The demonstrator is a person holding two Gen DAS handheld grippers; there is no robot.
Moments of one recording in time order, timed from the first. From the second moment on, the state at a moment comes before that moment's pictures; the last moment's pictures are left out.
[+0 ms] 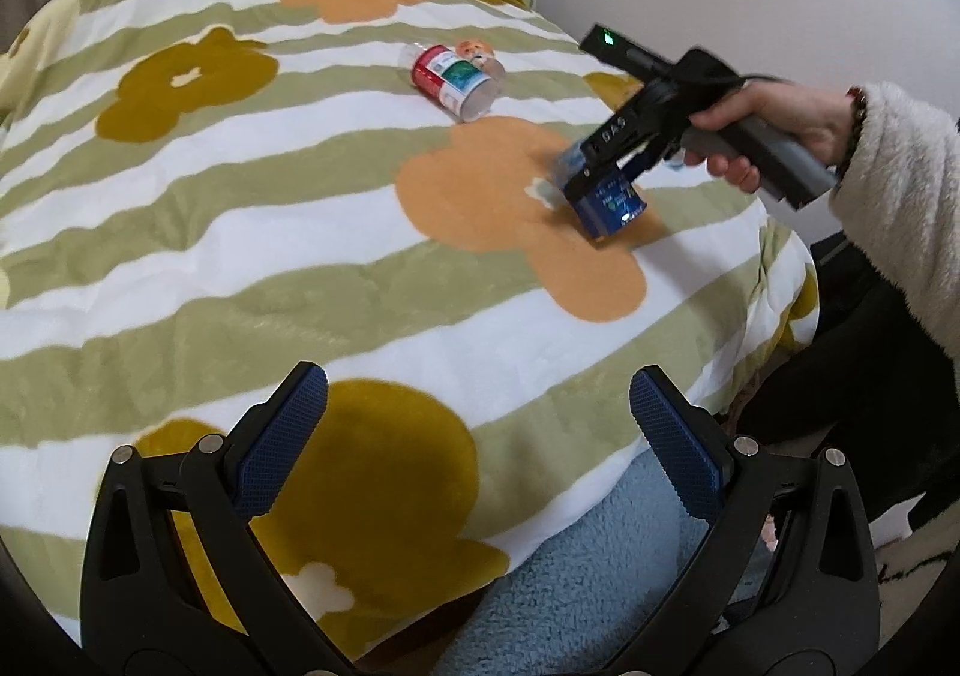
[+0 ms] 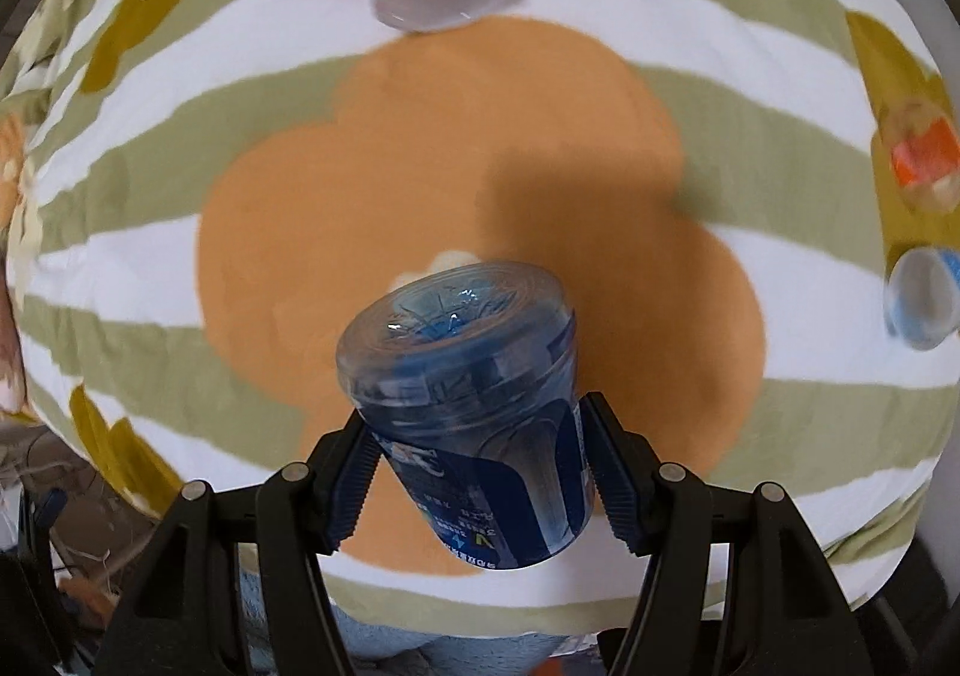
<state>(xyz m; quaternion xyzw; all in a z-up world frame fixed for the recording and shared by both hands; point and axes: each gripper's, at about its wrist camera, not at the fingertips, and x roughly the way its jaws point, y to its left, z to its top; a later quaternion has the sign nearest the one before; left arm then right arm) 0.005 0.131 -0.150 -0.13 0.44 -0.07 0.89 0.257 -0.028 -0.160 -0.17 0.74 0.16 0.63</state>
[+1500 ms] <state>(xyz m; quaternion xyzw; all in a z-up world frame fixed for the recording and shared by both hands) 0.025 0.117 -0.127 -0.10 0.37 -0.06 0.92 0.138 -0.097 -0.127 -0.02 0.33 0.29 0.90</state>
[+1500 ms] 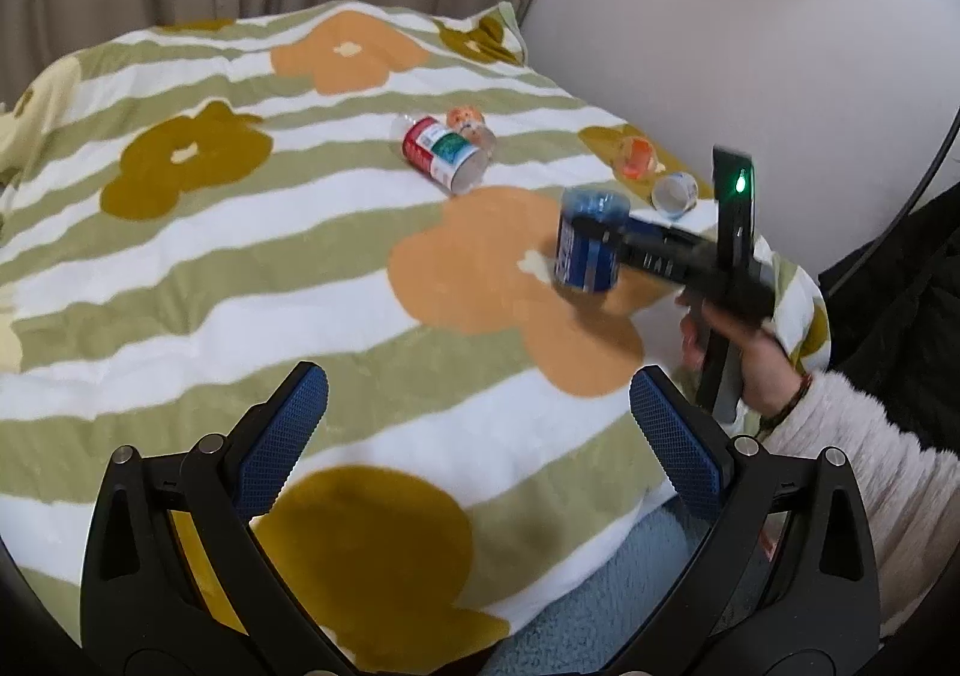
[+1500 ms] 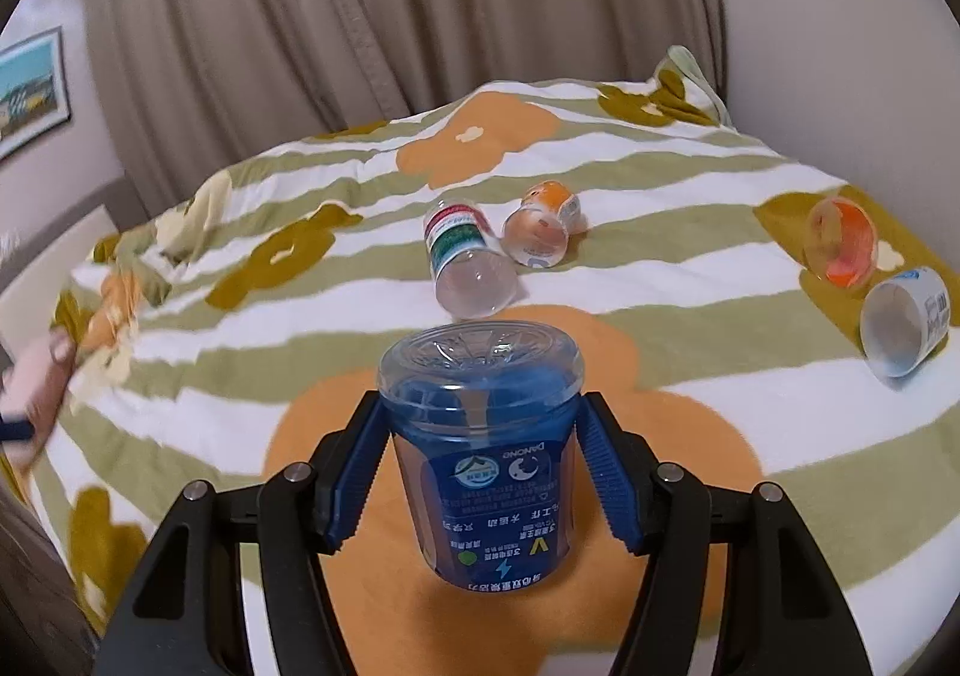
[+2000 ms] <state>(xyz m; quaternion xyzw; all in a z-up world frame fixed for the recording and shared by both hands) 0.033 0.102 -0.125 -0.09 0.38 -0.07 0.92 0.141 -0.097 -0.128 -0.12 0.39 0.29 0.87</state>
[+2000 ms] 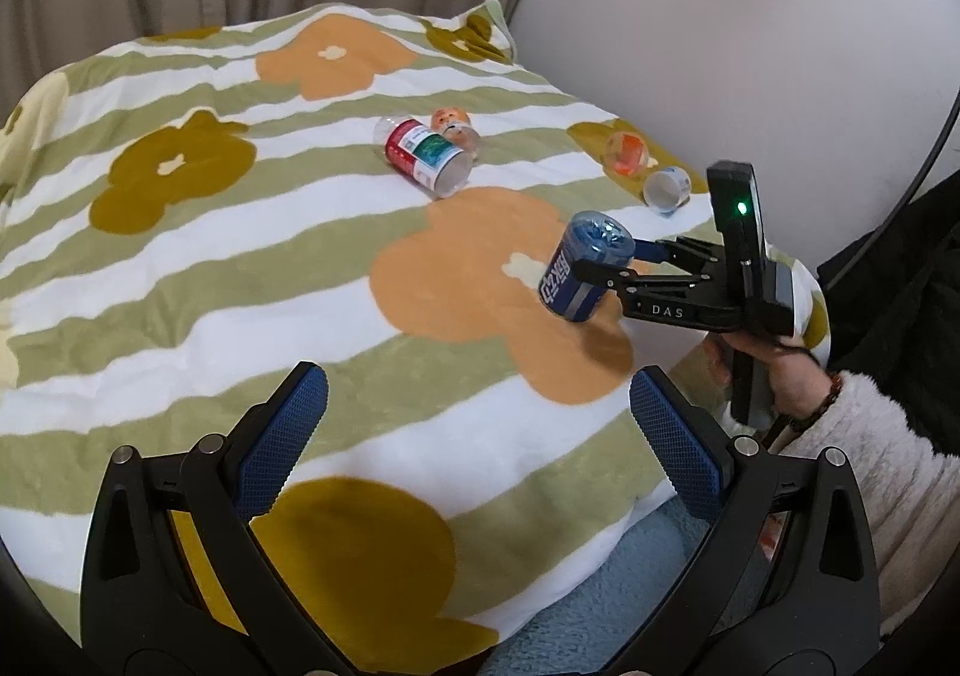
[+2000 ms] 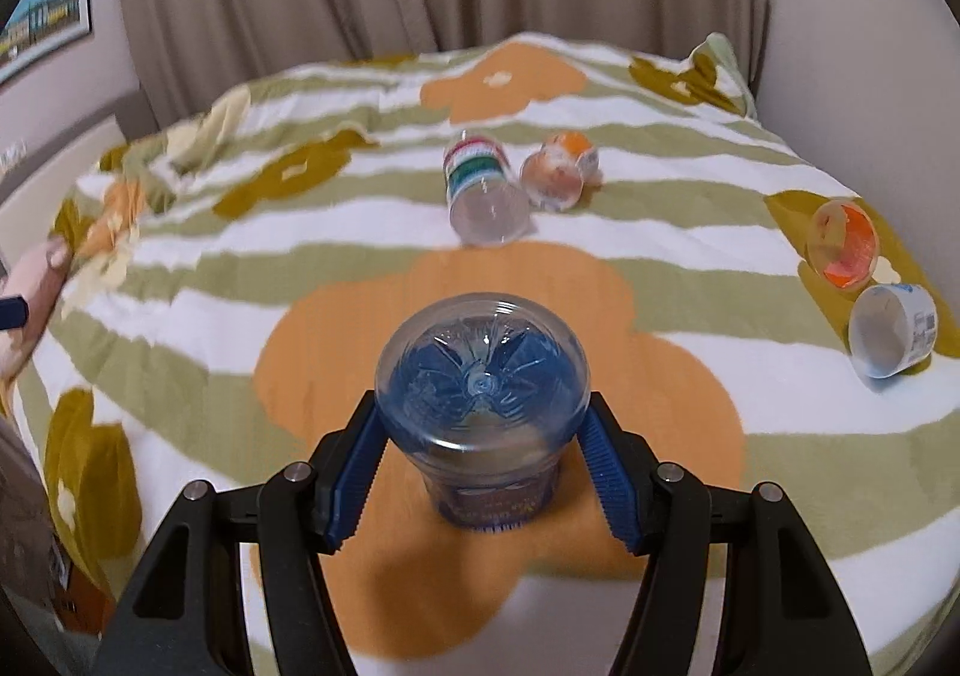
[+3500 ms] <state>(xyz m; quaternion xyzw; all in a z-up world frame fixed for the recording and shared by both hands) -0.002 -0.005 0.031 0.00 0.09 -0.04 1.00 -0.083 -0.197 0.107 -0.03 0.10 0.03 0.99</state>
